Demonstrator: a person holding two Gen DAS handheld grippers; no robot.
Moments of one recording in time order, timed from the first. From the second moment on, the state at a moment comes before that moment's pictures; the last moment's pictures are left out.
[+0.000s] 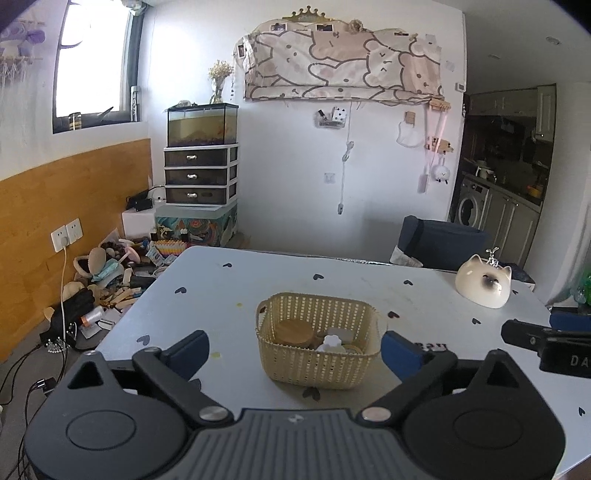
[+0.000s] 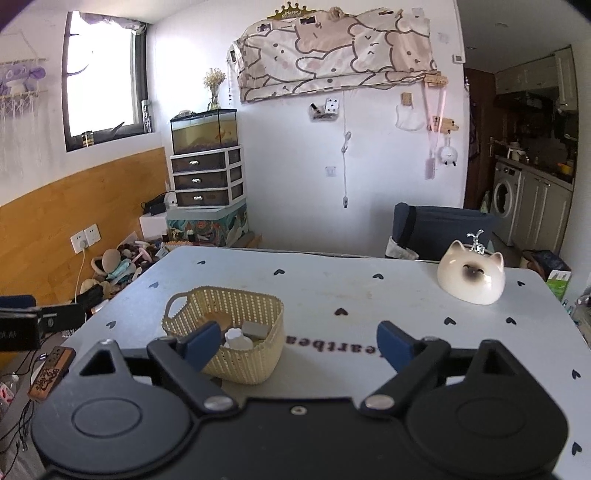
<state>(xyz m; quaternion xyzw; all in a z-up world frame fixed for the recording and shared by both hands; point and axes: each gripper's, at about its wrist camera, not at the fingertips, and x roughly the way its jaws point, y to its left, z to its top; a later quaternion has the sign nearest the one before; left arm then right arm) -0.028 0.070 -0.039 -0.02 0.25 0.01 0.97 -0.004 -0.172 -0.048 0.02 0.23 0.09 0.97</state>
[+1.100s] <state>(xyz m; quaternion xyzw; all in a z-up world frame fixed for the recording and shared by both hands) -0.038 0.055 -0.040 0.01 0.24 0.03 0.97 -0.032 -0.190 -0.043 0.02 0.22 0.04 0.97</state>
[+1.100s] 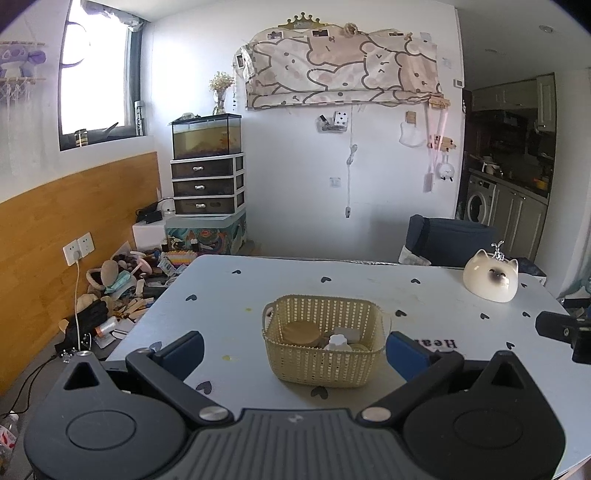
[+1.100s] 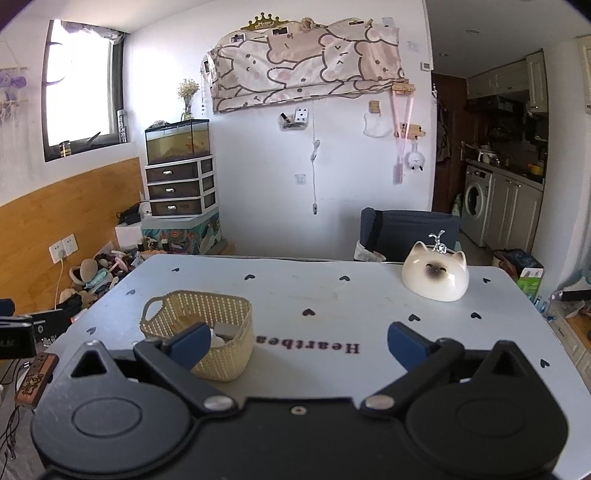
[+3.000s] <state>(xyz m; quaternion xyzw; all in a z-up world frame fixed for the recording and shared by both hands) -0.039 0.058 -0.051 0.00 0.25 0.02 0.97 -0.035 -0.187 -0.057 0.01 0.23 0.05 0.97</state>
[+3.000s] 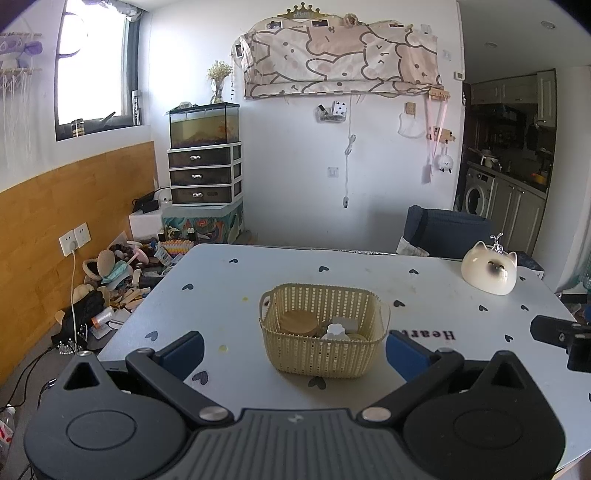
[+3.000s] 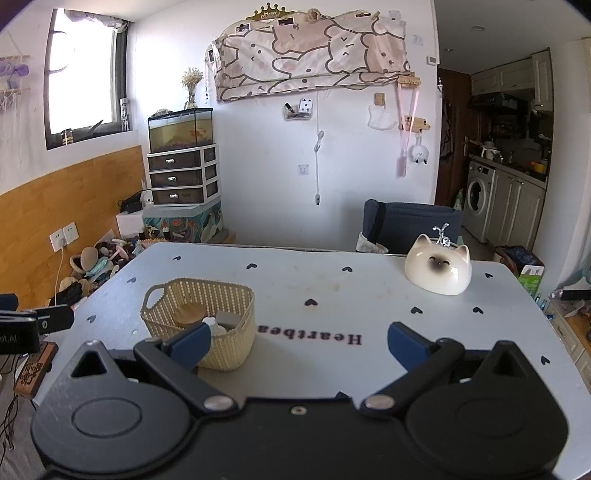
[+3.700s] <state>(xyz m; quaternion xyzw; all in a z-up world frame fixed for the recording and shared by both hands) -0.039 0.052 -0.052 0.00 0.25 0.02 0.97 -0.033 -0.190 -0.059 0.01 0.24 0.05 0.97</state>
